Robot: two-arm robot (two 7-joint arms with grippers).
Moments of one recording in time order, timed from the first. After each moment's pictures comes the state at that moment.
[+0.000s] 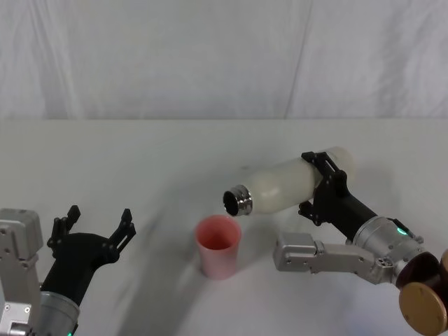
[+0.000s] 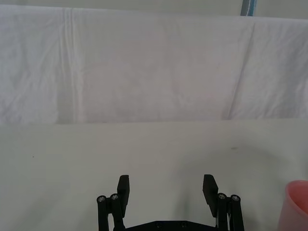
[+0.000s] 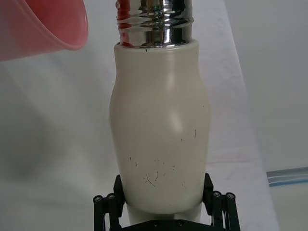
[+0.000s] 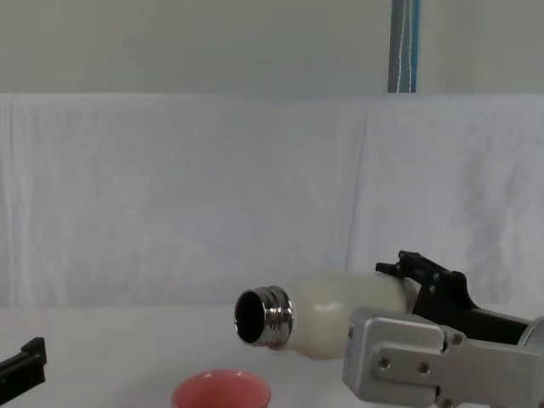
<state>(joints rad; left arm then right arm) 0.27 0.24 0.04 -1.85 -0.25 -0.02 -0.02 0.31 0.39 -0.58 -1.49 -0.86 -0.05 0.05</state>
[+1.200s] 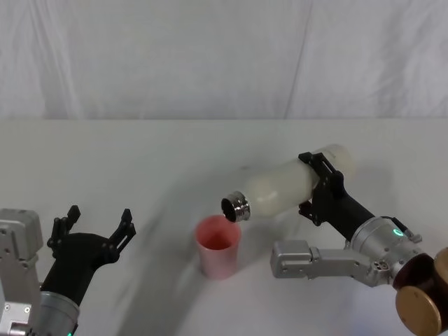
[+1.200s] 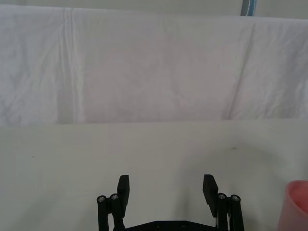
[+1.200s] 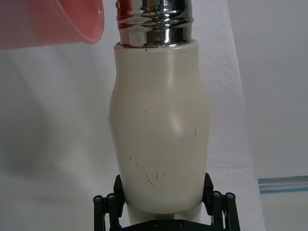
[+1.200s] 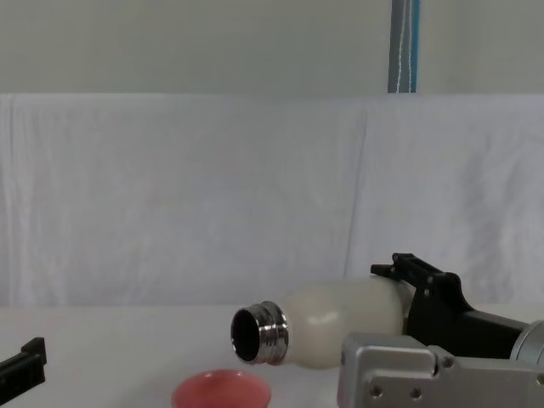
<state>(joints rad) 0.27 0.24 0.04 -1.85 -0.25 -0.02 -0.02 0.32 0.40 -0.61 -1.47 -0.92 -0.04 0.02</state>
